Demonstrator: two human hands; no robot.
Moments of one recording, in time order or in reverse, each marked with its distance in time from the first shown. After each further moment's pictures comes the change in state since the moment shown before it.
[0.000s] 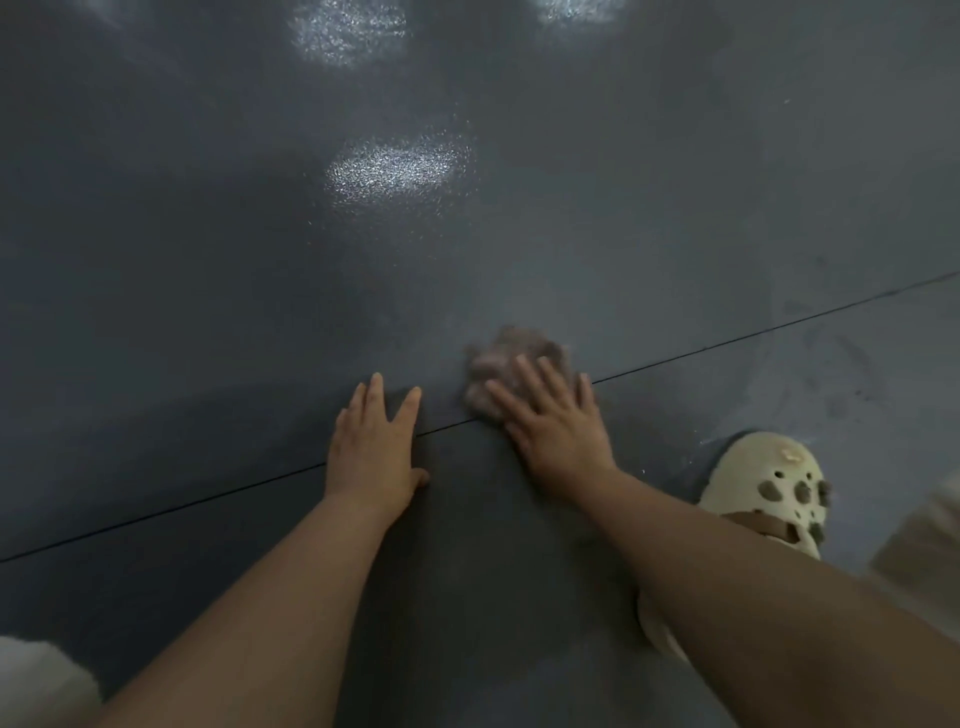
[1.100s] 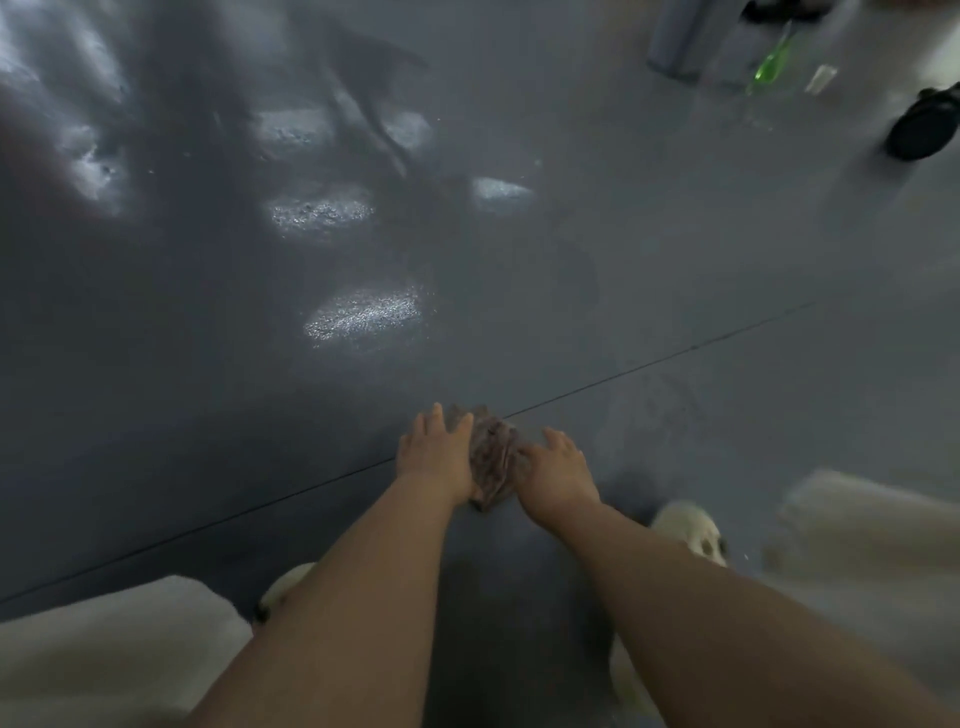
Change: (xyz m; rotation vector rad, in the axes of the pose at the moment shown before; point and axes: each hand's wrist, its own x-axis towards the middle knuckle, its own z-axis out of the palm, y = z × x) left_hand -0.127 0.101 -0.080 -0.036 0.001 0.196; right_hand -0.151 -0.029 -0.155 0.357 -0.133 0.424
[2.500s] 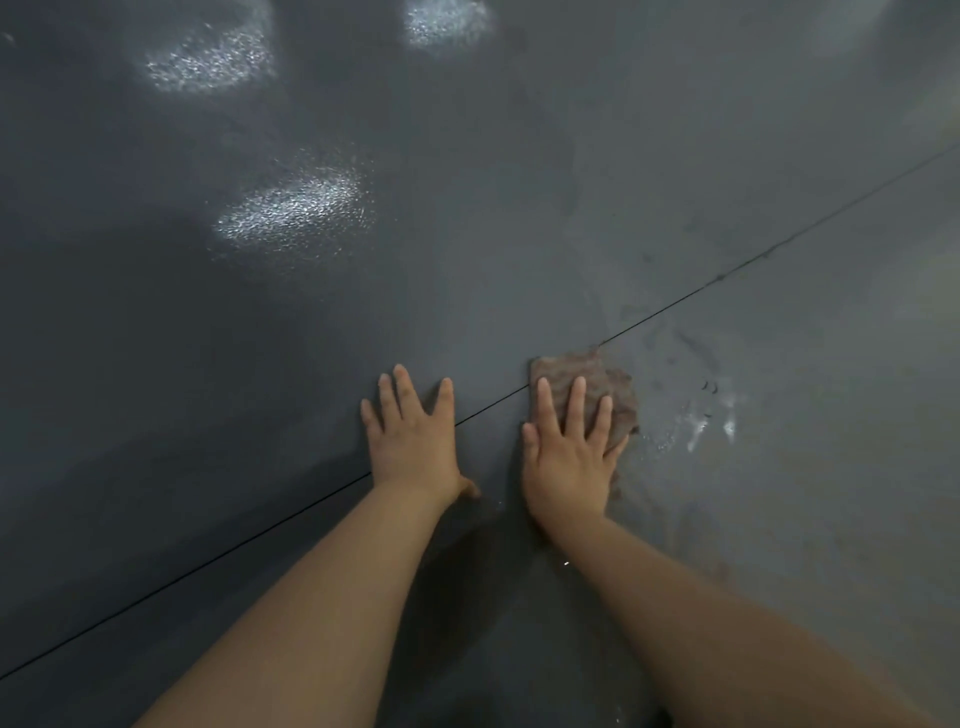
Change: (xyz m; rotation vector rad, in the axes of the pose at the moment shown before) left_hand 0.216 0.065 0.071 0.153 -0.125 -0.038; right_hand 0.188 0.133 0.071 -0.051 0.169 0.312
